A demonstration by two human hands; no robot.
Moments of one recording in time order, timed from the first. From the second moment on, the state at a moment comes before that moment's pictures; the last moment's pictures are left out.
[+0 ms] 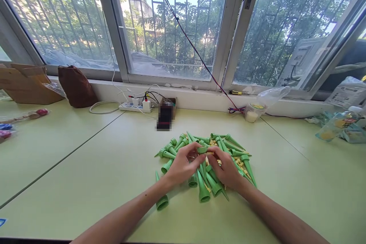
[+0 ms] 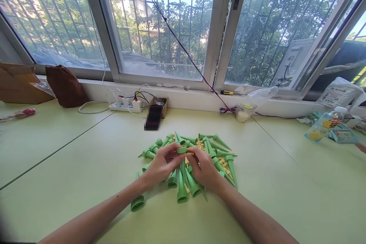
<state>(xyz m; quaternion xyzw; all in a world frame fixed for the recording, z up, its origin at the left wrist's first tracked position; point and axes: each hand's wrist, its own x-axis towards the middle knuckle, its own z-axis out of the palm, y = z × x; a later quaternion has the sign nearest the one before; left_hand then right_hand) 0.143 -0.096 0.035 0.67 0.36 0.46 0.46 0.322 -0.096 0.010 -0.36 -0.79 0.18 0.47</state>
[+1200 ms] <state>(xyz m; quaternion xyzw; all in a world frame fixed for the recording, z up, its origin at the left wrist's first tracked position) 0.140 -0.092 0.041 0.60 0.32 0.46 0.57 0.324 -0.091 0.008 -0.35 -0.77 0.12 0.52</state>
